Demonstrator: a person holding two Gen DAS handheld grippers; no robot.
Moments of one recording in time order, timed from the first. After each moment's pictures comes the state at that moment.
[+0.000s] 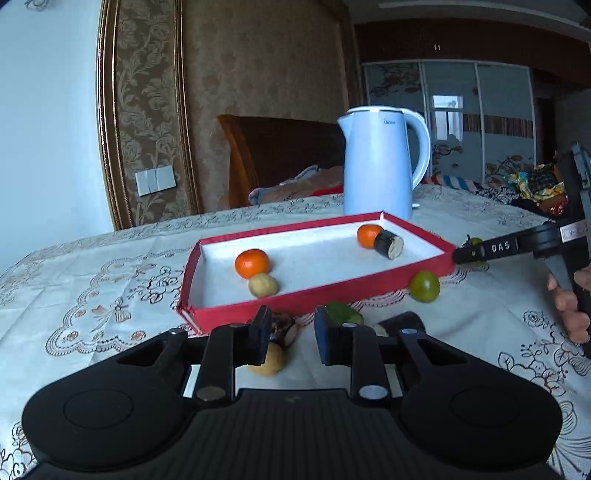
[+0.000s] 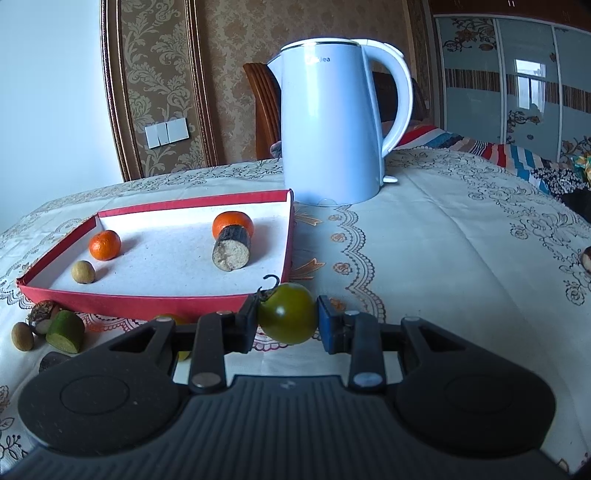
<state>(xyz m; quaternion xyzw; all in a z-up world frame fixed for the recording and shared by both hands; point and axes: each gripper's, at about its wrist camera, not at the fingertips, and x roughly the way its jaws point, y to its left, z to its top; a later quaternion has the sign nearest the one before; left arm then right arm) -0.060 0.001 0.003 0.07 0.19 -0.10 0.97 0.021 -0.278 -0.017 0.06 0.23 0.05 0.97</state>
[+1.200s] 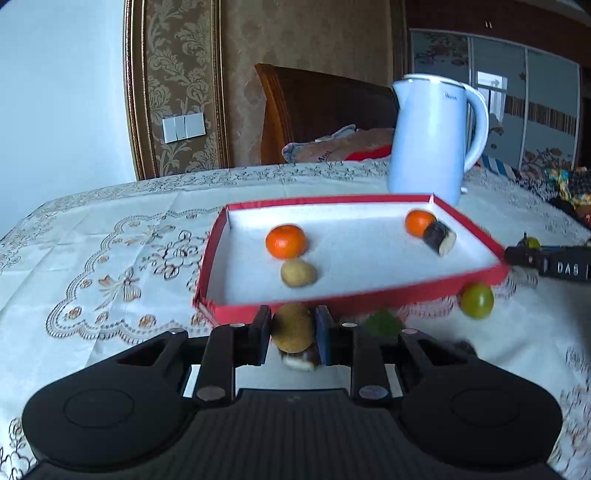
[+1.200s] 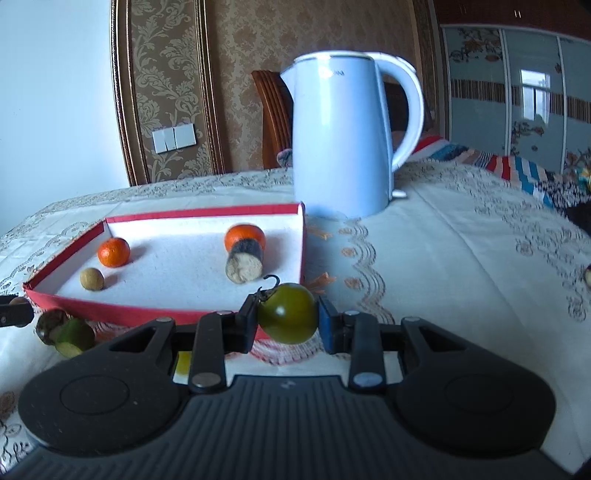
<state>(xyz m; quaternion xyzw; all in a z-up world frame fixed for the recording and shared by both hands) 0.006 0.008 0.016 0.03 0.27 -0.05 0.96 0.019 -0.265 -0.005 0.04 0.21 0.06 0.97</state>
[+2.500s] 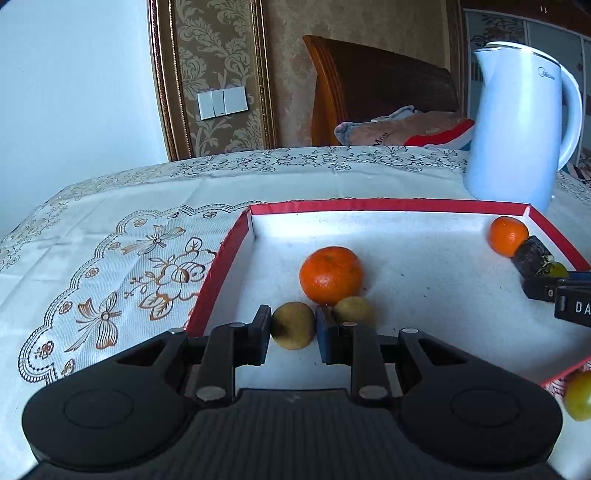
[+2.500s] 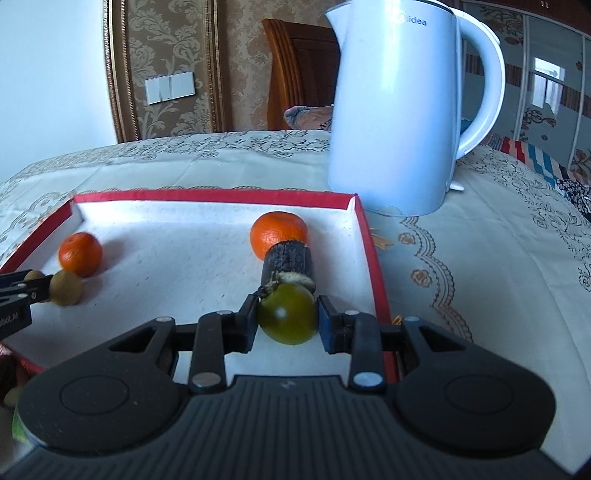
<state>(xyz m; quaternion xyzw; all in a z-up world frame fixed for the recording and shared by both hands) 0.119 -0.003 -0.011 0.03 0.30 0.05 0.95 0.128 -0.212 -0.012 0.01 0.30 0.05 0.95</state>
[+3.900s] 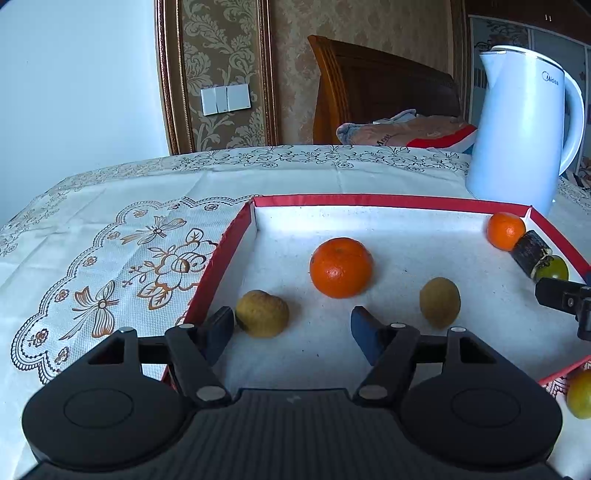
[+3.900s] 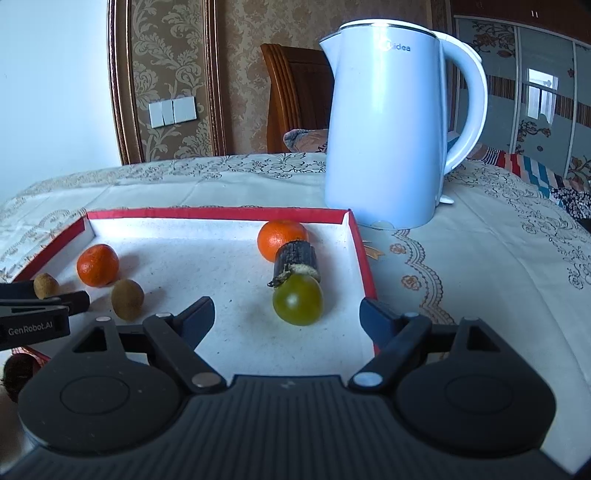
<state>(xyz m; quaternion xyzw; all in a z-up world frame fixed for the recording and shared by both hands) 0.110 0.003 -0.016 0.01 0.30 0.04 0.95 0.101 -0.217 -0.007 0.02 0.25 0.05 0.97</state>
